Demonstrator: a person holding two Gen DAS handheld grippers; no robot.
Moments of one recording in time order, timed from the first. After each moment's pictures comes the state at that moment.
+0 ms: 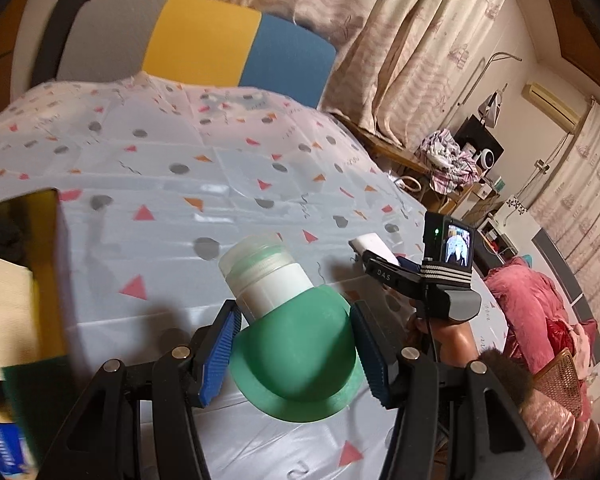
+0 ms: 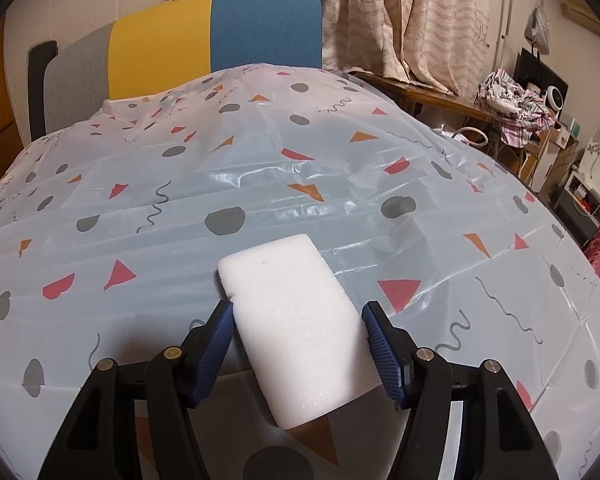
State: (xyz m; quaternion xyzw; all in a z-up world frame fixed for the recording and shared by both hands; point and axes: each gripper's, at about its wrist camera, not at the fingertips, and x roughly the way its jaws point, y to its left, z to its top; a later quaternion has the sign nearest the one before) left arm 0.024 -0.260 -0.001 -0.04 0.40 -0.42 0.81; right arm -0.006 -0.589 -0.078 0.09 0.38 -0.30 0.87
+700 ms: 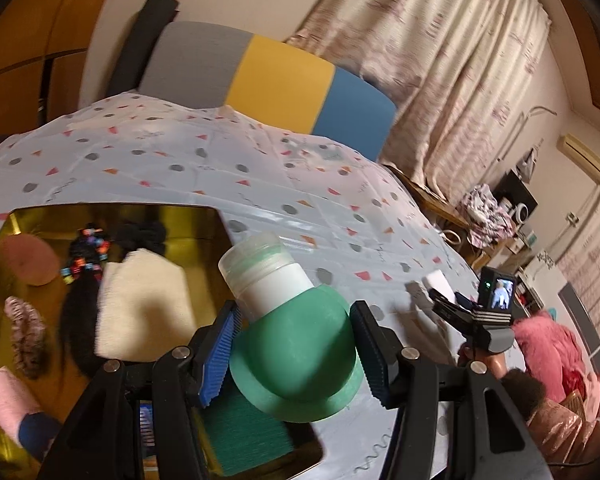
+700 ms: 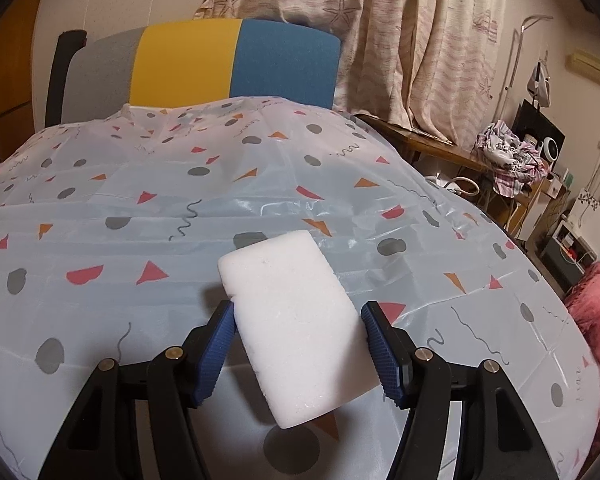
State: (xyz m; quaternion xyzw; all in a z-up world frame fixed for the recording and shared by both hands) left arm 0.053 -0.126 0.008 -0.10 0.37 -0.33 0.86; right arm -0.015 -0.551 -0.057 0.01 0.35 -0.31 0.88
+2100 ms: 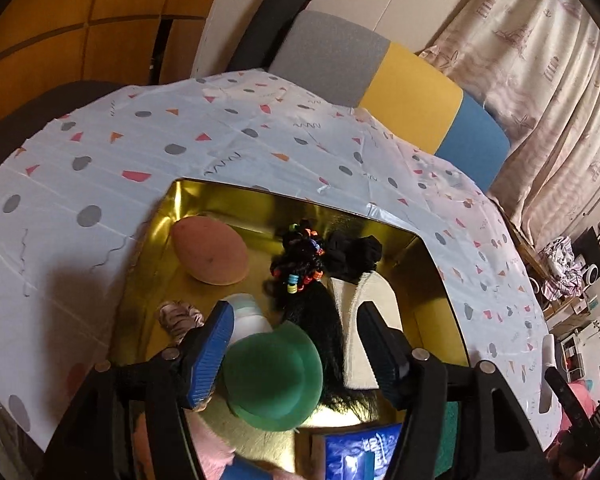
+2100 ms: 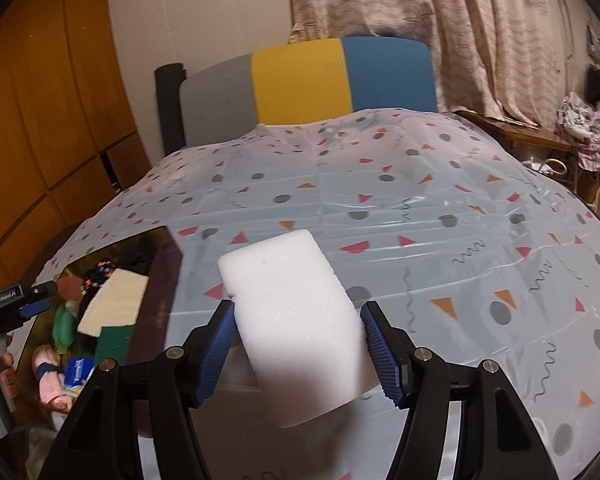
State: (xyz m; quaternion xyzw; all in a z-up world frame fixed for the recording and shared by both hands) left arm 0.122 0.006 -0.032 -0.14 0.42 -0.16 0.88; right arm -0.056 -0.356 0.008 0.12 0.33 -0.13 0.93
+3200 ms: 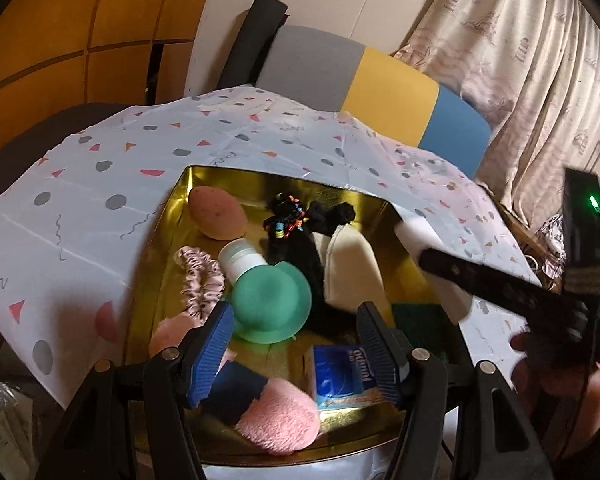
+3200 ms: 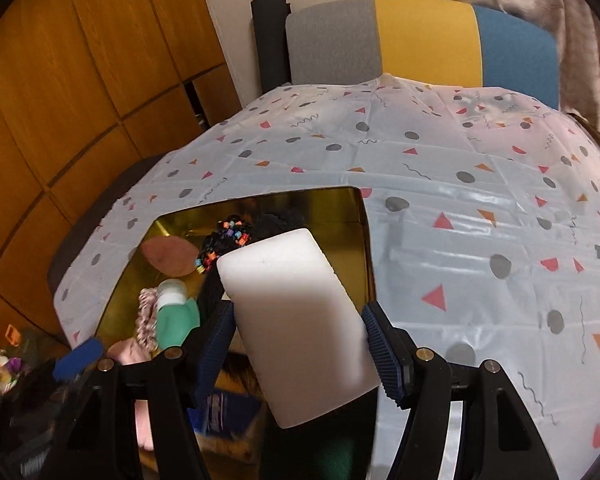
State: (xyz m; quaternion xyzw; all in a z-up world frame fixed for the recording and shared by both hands) left arm 0.046 0.006 -0.021 -0.10 0.39 -0.17 0.90; right arm 0.070 -0.204 0.004 0.10 0.41 0.02 0.90
